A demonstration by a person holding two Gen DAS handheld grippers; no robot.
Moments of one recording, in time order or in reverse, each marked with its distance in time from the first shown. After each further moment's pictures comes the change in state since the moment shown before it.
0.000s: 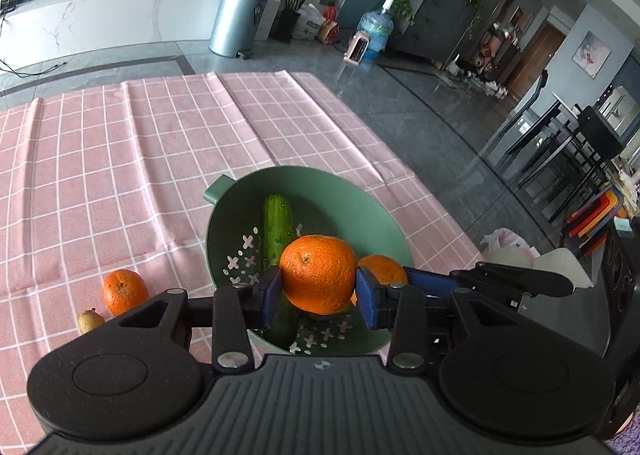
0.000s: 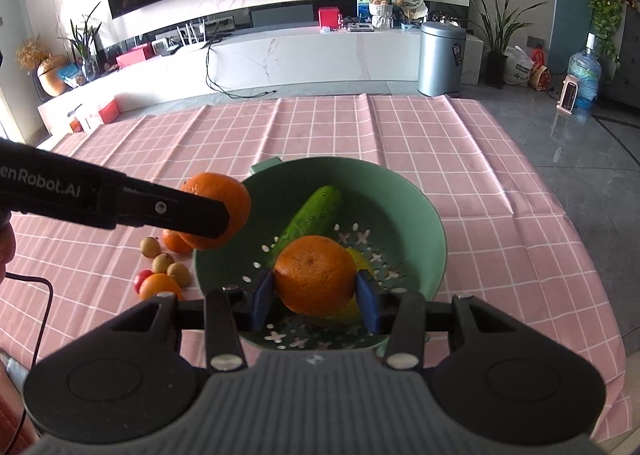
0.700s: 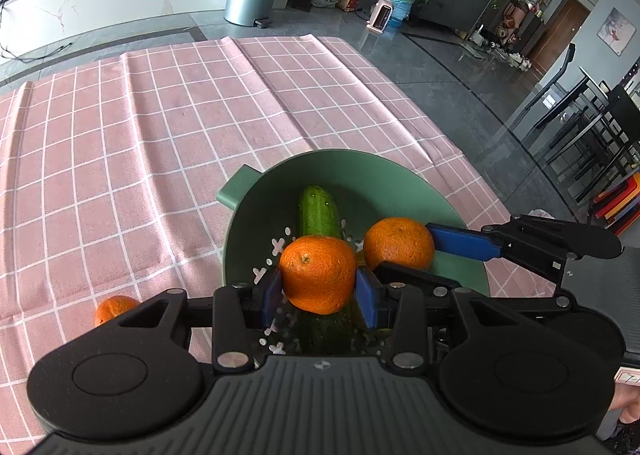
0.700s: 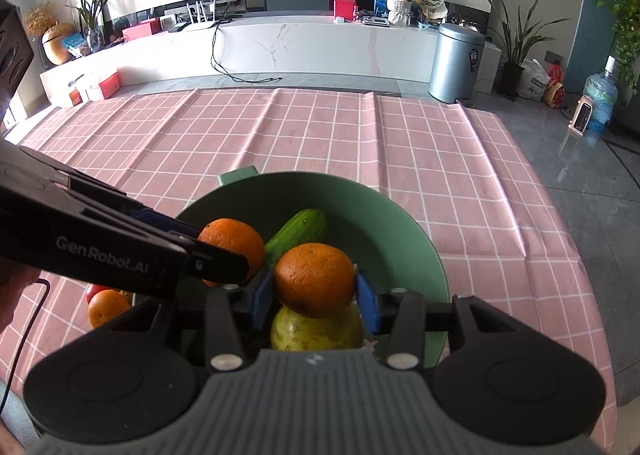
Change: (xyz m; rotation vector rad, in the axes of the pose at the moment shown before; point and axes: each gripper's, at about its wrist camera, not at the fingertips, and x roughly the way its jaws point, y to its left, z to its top) left arm 0.055 0.024 0.017 -0.007 0.095 0.057; right arm 0.054 -0.007 0.031 -0.104 0.028 -0.011
